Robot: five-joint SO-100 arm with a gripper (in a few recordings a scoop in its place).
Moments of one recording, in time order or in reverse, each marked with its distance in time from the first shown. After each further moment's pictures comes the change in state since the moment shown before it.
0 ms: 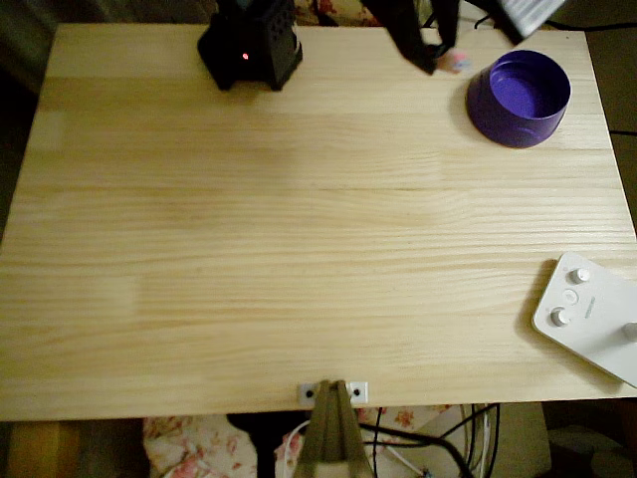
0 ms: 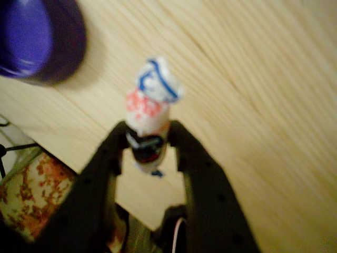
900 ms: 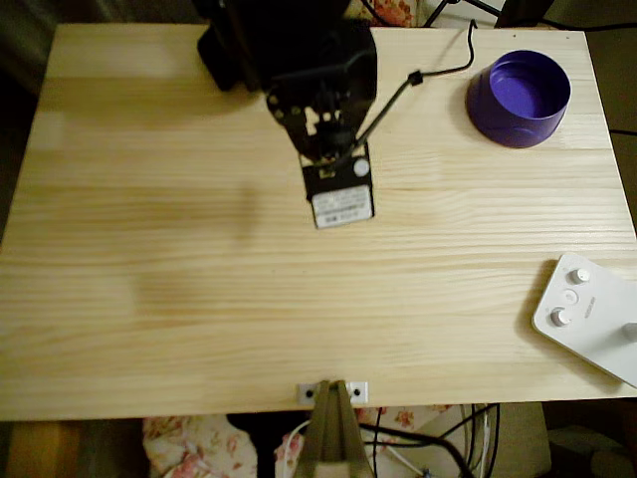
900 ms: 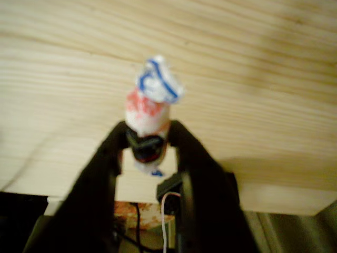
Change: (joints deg) arm 29.7 -12.7 0.0 8.3 2.3
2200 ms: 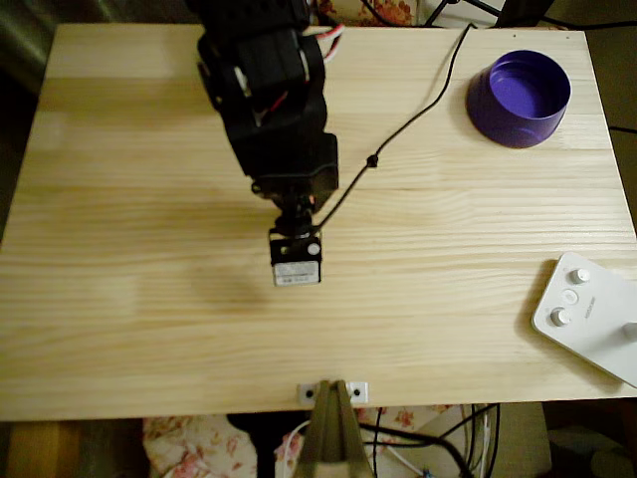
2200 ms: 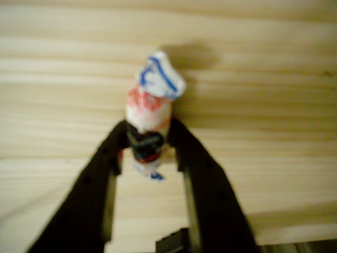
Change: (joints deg) arm 11.2 -24.1 13.4 -30.3 -1.0
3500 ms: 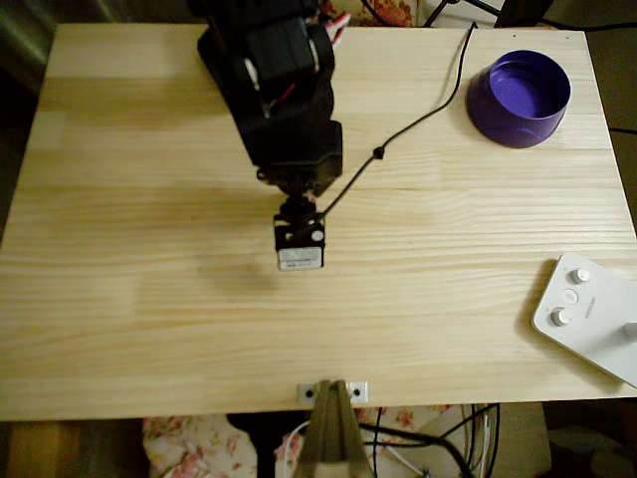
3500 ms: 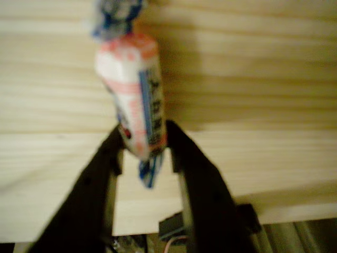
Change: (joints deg) arm -3.2 4.0 1.1 6.8 3.0
